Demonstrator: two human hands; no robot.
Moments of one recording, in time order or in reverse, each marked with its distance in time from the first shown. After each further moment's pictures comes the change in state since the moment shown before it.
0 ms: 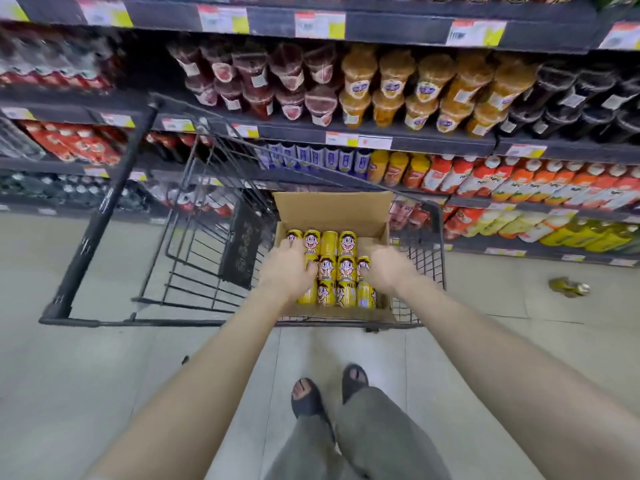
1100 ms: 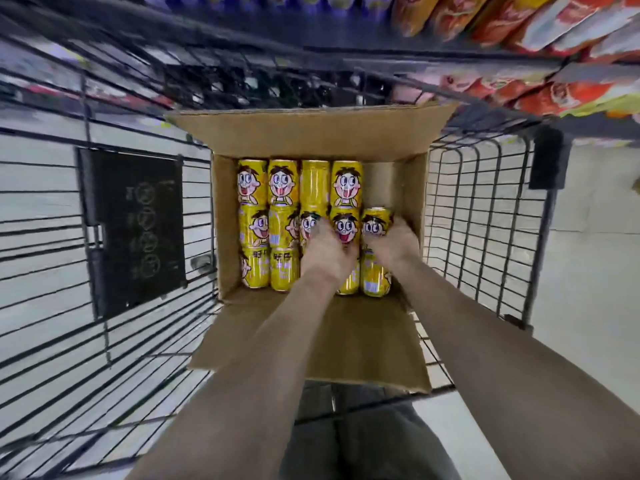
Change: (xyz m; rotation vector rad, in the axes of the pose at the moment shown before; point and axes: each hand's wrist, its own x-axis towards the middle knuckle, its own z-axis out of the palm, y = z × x) left_hand 0.226 0.030 0.267 -0.455 -0.405 -0.375; right_hand 0.259 0.093 0.197 0.642 -0.229 0.656
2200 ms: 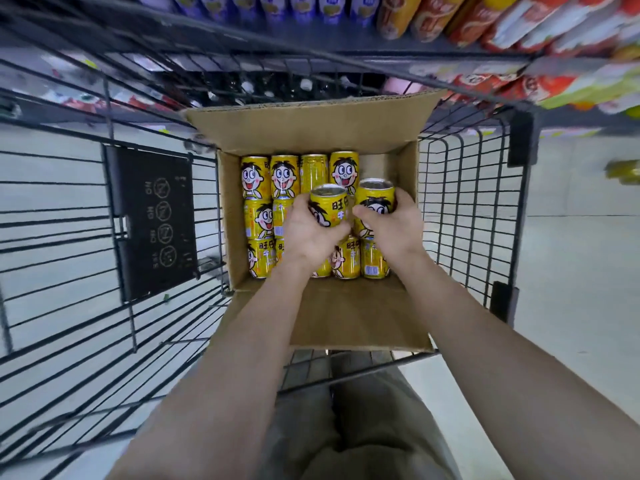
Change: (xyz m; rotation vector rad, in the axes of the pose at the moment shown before) left_hand -0.028 -0.008 -0.055 -0.362 0.125 0.098; right_hand -0.059 -0.014 -0.012 0.497 0.193 -0.187
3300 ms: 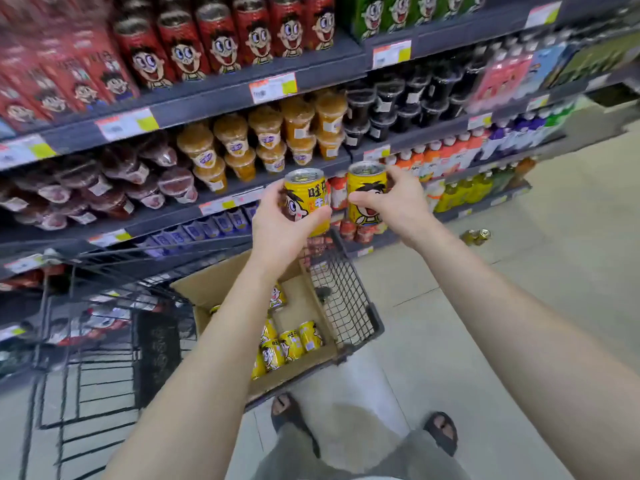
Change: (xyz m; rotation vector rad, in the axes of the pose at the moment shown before) left_hand -0.286 0.257 -0.030 -0.105 -0.017 0.865; right_hand -0.221 -0.110 -0.343 0.318 0.264 -0.560
